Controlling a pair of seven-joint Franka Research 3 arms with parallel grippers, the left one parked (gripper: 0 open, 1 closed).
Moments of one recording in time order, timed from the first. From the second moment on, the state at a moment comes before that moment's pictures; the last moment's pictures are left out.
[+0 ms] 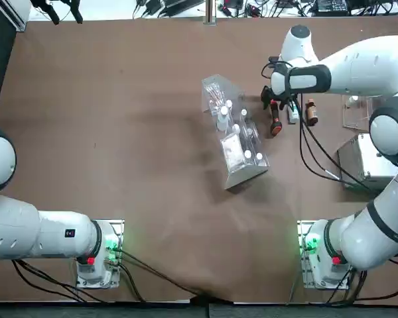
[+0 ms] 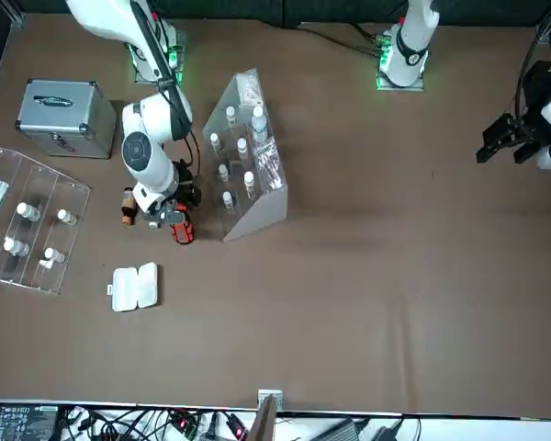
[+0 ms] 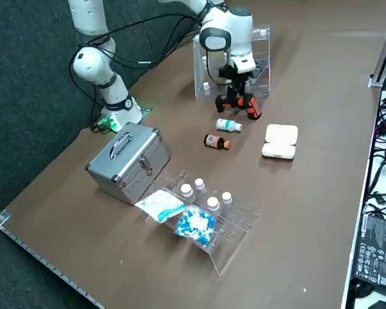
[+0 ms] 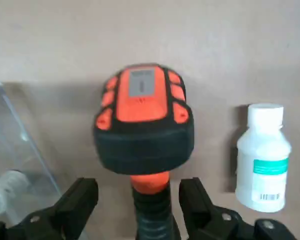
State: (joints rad) arm 0.42 0.32 -0.05 -2.18 0.07 2.42 0.37
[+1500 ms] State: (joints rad) arm 0.19 0.08 -0.09 -1.56 0.06 1.62 0.02
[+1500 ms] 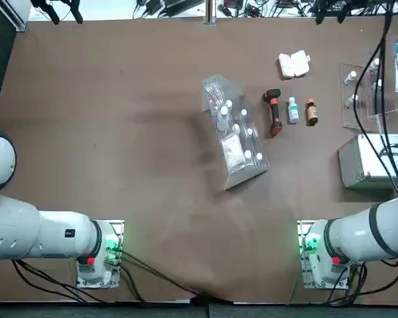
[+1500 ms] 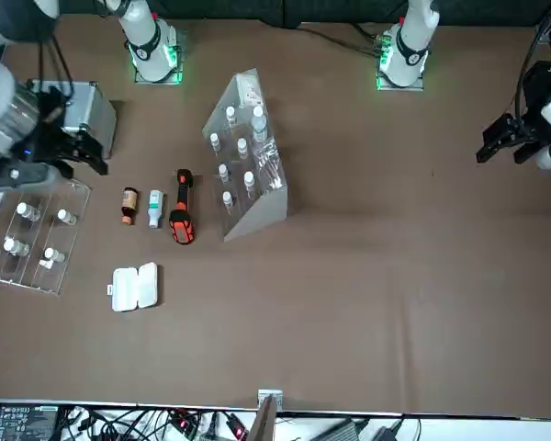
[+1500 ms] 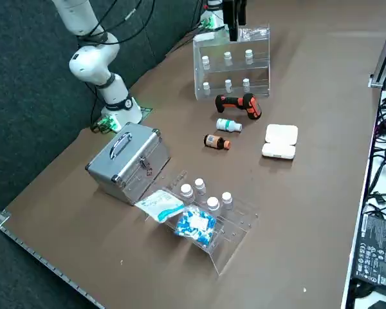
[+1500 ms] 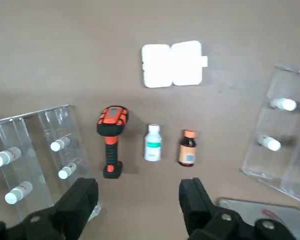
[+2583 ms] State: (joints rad) arm 0.07 -0.07 -0.12 -1.61 0.05 1.51 -0.01
